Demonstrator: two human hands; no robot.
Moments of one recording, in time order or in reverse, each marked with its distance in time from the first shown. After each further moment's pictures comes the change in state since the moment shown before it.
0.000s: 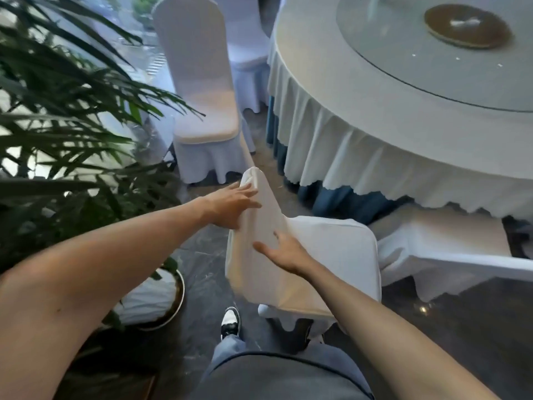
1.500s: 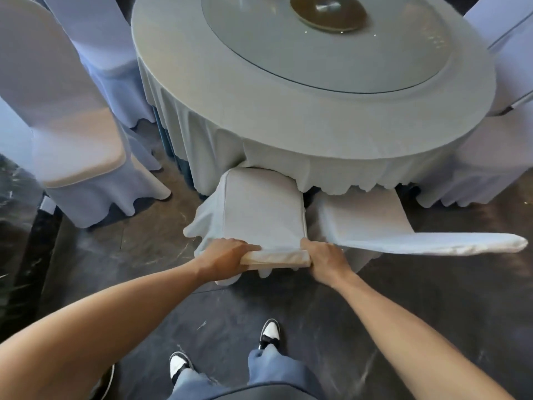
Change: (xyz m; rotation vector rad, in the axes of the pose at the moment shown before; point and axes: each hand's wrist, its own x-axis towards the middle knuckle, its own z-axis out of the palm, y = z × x) left_hand 0.226 0.150 -0.013 -0.364 0.000 0.162; right_hand -0.012 0.203 -0.243 -0.599 0.327 0.063
